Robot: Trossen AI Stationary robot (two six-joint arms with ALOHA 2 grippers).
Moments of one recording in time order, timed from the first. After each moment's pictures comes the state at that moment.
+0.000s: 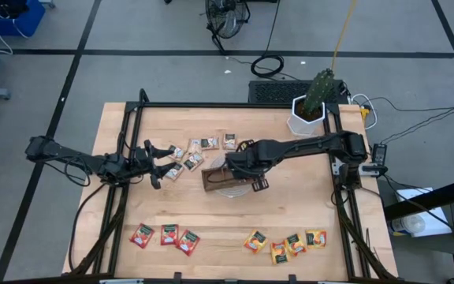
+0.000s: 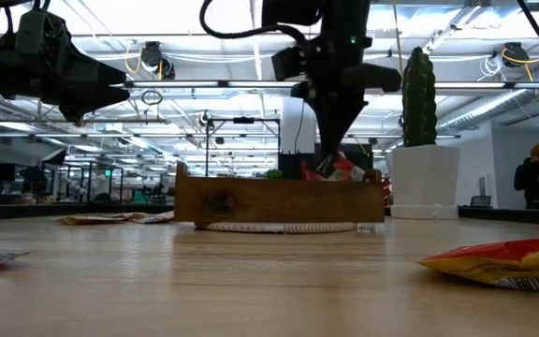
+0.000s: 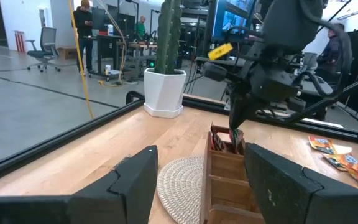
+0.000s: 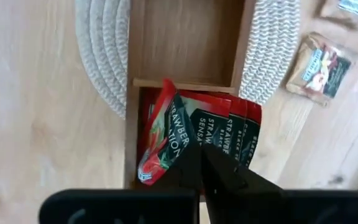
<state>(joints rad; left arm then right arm) -0.23 0.35 0.01 0.37 -0.53 -0.12 0.02 1.91 1.59 -1.11 0.21 -0.28</state>
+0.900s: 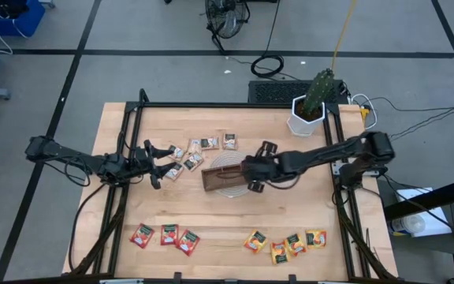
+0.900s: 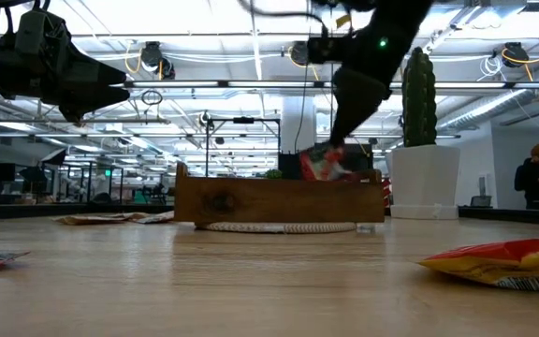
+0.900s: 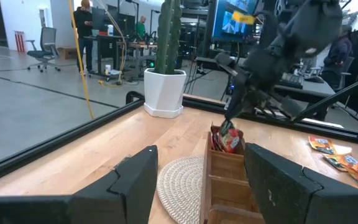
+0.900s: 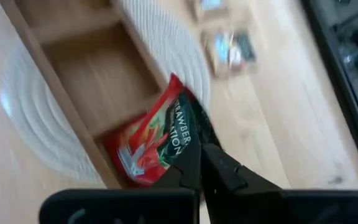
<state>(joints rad) -0.23 0.35 0.01 0.37 -0.53 -0.12 0.12 1.65 1.17 -0.68 0.53 0.30</state>
